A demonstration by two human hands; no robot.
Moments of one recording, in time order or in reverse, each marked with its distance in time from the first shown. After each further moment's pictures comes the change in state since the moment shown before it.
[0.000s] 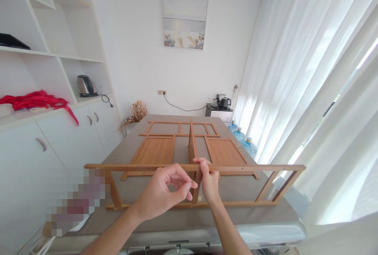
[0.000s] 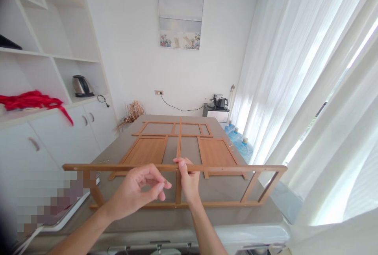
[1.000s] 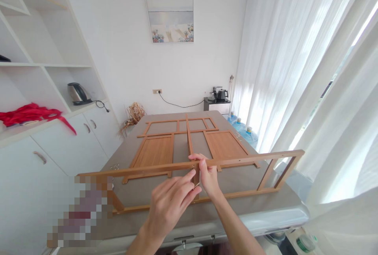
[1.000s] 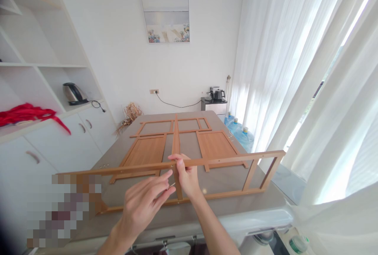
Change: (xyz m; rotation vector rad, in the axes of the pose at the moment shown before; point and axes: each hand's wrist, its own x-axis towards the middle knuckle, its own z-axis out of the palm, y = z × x) left_hand -0.005 -0.041 0.028 0.983 0.339 0.764; right_hand 0.001 0.011 -0.007 0.040 -0.130 -0.079
